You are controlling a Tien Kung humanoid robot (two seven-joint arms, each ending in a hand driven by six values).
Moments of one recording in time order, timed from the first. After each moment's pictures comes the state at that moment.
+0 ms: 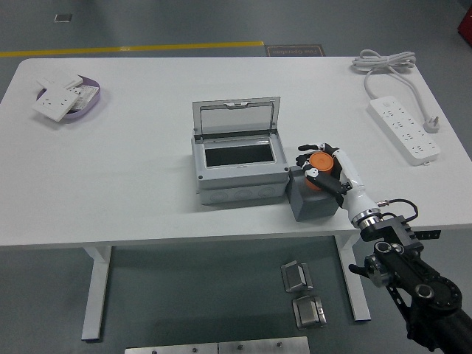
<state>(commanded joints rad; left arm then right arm) 0.09 0.12 -1.18 -0.18 0.78 0.01 -0.01 0.22 -0.13 1.14 1.07 -1.17 -0.08 0.37</state>
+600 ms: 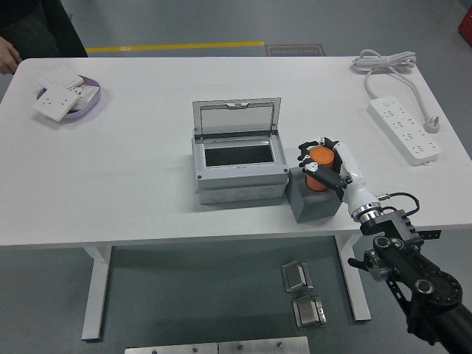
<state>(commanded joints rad) 0.09 0.12 -1.19 -0.18 0.79 0.01 -0.02 0.25 -0.16 1.14 1.10 -1.18 -0.11 0.36</state>
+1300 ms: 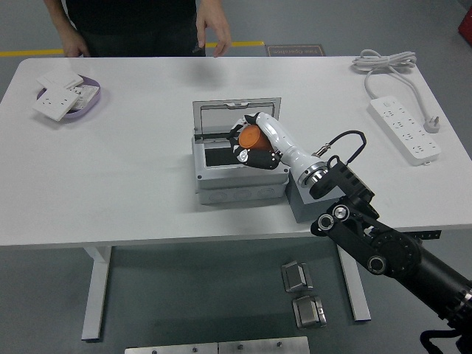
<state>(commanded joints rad) 0.09 0.13 -1.19 -0.18 0.80 0.02 -0.01 0.58 -0.12 0.78 1.13 -1.71 -0.19 0.07</state>
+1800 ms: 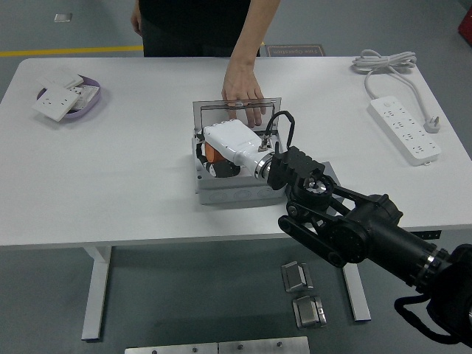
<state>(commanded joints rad) 0.10 0.14 -1.17 -0.18 0.78 0.02 0.01 0.76 -0.02 0.62 0.97 -2.16 -0.11 -0.06</state>
